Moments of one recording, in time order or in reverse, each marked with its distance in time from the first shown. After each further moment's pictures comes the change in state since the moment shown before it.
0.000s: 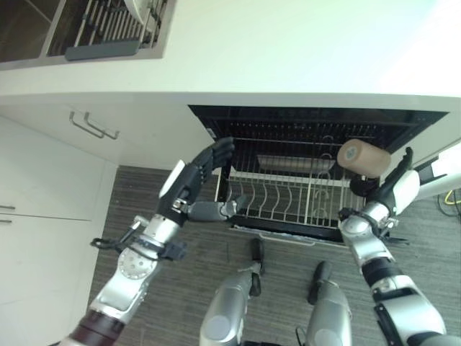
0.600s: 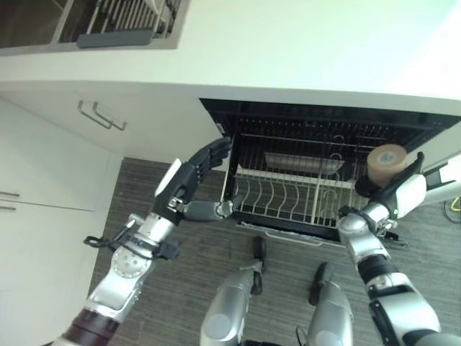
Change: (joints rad) left arm 0.004 0.040 0.037 -0.002 -0.018 0.003 -0.021; right arm -0.020 0.013 -0.046 0.004 0.007 0.076 -0.126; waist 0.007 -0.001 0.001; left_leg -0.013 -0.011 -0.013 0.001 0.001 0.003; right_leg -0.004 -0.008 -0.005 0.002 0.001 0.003
